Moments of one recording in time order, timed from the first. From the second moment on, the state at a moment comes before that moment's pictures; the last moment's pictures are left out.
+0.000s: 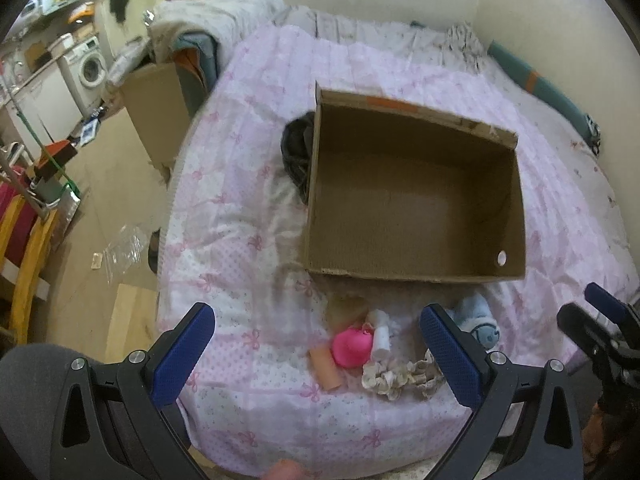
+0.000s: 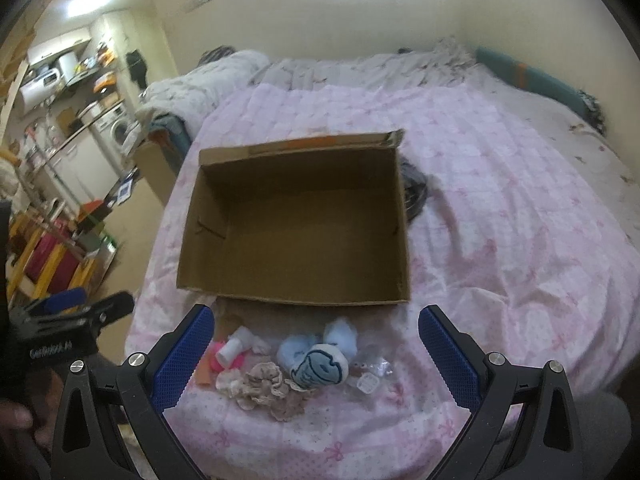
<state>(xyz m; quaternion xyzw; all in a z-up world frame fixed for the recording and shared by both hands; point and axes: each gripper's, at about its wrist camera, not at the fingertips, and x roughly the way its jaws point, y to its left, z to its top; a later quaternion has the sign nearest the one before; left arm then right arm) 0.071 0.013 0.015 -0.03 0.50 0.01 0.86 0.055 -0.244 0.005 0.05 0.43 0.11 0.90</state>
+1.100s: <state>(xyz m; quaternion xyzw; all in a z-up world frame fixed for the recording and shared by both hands) 0.108 0.008 -0.191 -0.15 0.73 -0.04 0.67 0.111 -0.267 -0.092 0.12 0.57 0.12 0.81</state>
